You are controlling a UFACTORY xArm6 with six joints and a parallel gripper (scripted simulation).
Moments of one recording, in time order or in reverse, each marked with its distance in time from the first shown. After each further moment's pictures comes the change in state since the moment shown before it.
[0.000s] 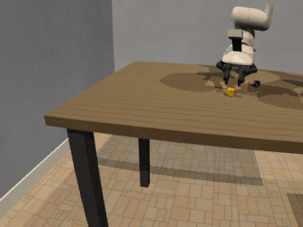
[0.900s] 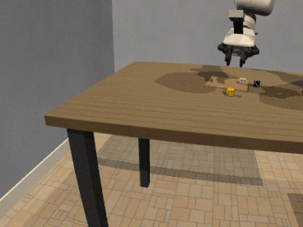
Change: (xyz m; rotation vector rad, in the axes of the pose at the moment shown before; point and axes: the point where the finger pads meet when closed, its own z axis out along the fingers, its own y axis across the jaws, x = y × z) arm 0.049 0.001 -0.031 0.000 0.001 -0.002
